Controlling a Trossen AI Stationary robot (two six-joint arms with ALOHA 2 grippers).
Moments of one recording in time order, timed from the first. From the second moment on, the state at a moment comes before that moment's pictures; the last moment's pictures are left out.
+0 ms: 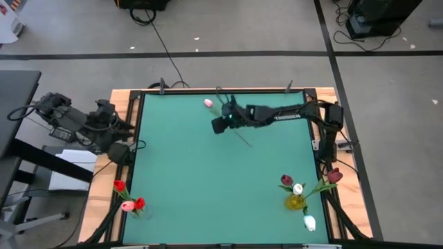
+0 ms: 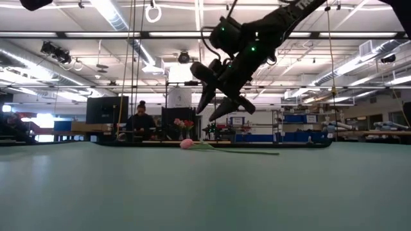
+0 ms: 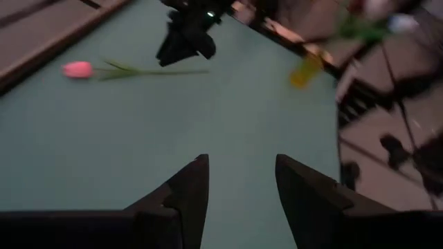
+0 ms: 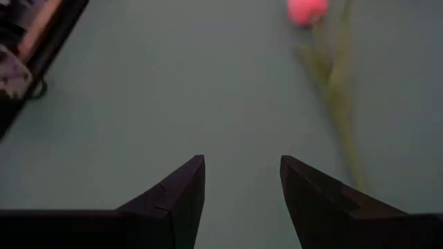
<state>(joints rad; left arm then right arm) -0.54 0.55 1.27 -1.34 -0.49 -0.81 -0.25 1.88 1.25 -0.17 0.14 0.82</state>
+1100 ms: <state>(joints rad) -0.40 0.82 1.27 -0.99 -0.55 -0.95 -0.44 2.16 1.50 -0.51 -0.09 0.42</state>
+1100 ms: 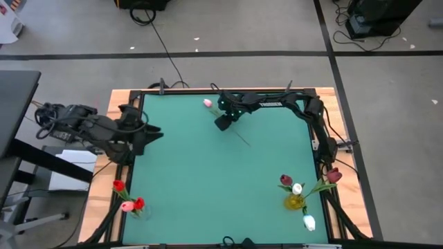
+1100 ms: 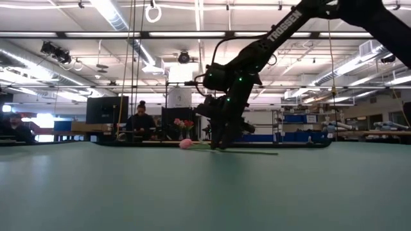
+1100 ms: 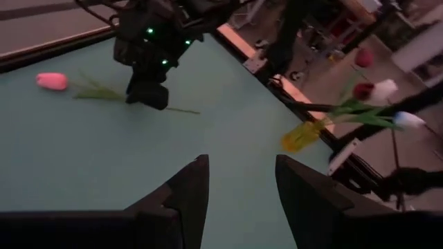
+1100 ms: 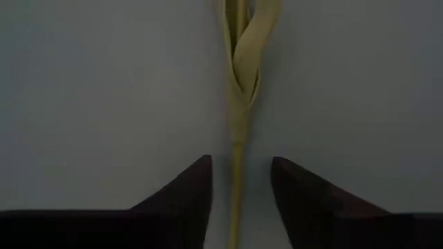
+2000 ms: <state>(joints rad) -0.25 0.87 1.27 -0.99 -0.57 -0.83 -0.38 1.90 1.52 -0.25 -0.29 0.43</state>
